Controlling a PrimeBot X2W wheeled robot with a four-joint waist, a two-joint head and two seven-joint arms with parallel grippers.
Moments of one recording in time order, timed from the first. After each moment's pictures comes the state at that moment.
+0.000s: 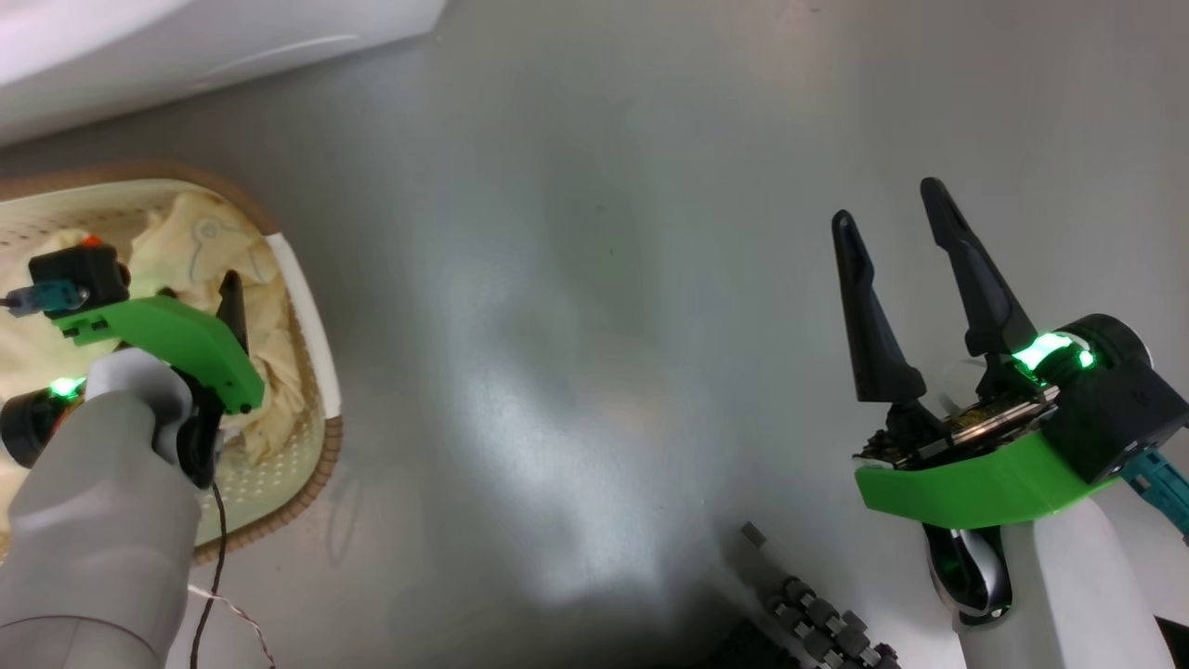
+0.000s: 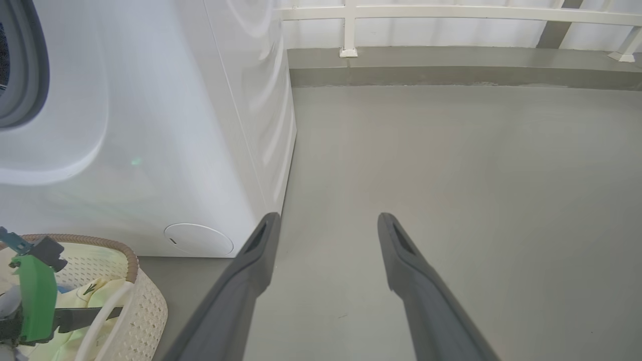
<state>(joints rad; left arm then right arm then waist) -0.99 0.18 -0.39 1.28 -0.66 -0.08 -0.06 -0.31 -0.05 0.10 -0.13 0.19 0.13 -0.25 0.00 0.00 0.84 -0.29</state>
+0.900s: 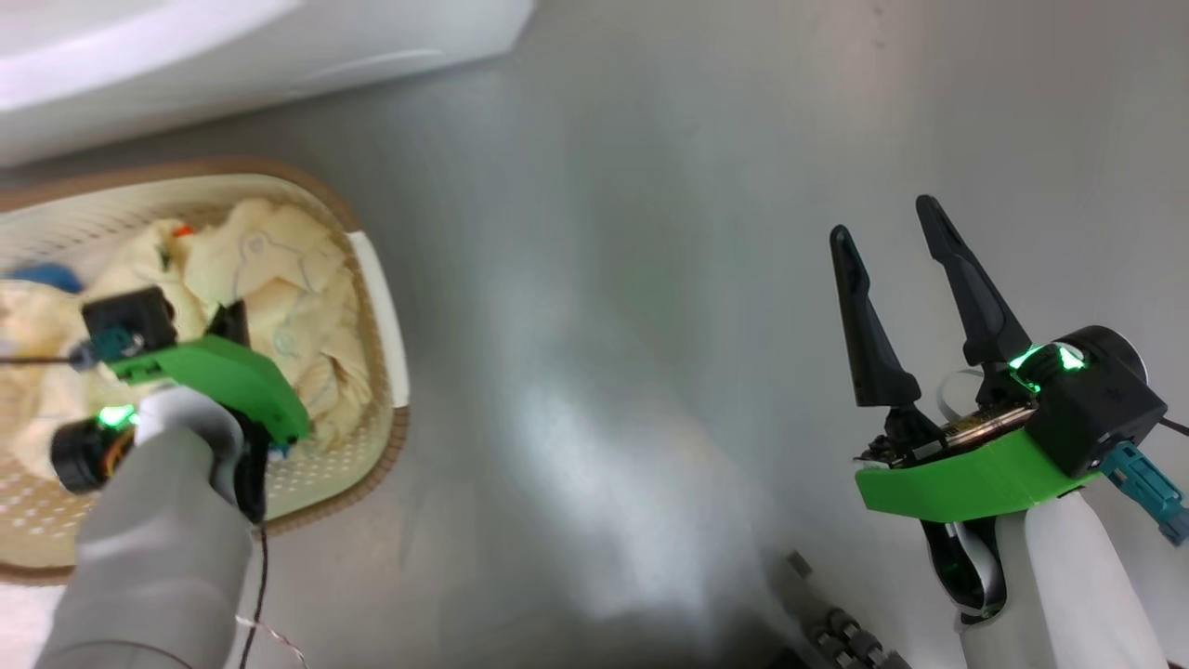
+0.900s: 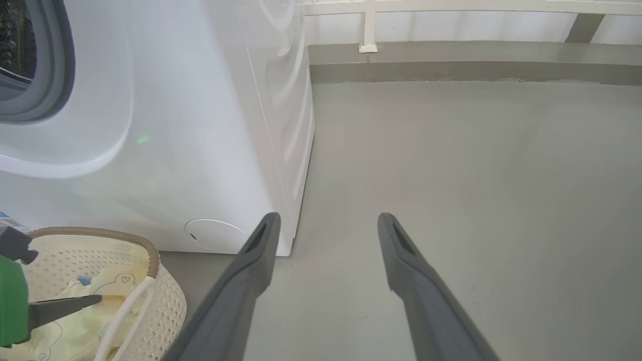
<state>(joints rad) -0.94 0.13 -0.42 1.29 -0.66 -0.05 -0.23 -0.31 -0.05 0.08 -0.07 0.15 0.13 -0.26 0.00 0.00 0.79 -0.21</state>
